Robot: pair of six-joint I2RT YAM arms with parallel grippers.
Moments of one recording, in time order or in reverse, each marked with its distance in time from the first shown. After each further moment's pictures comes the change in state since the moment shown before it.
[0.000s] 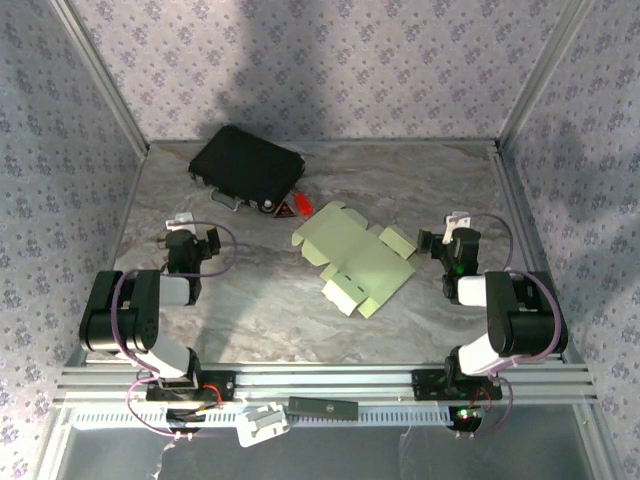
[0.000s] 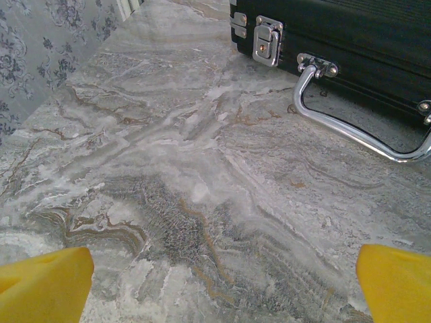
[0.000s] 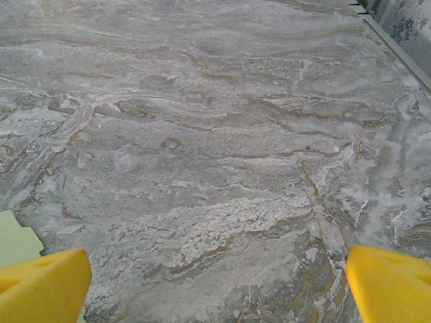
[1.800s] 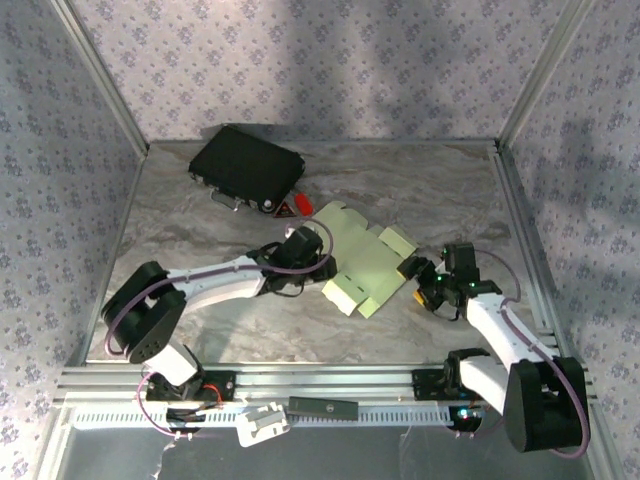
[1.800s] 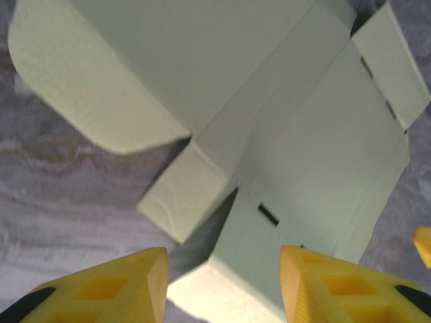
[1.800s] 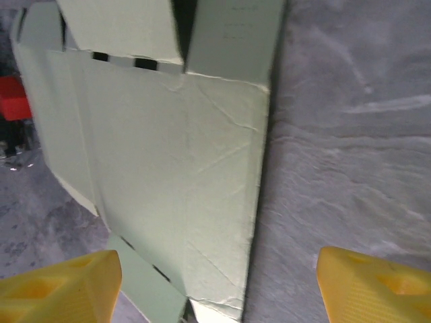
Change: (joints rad) left arm -0.865 0.059 0.547 -0.913 0.238 -0.856; right arm 0.111 -0.484 0.055 -1.028 -0.519 0.947
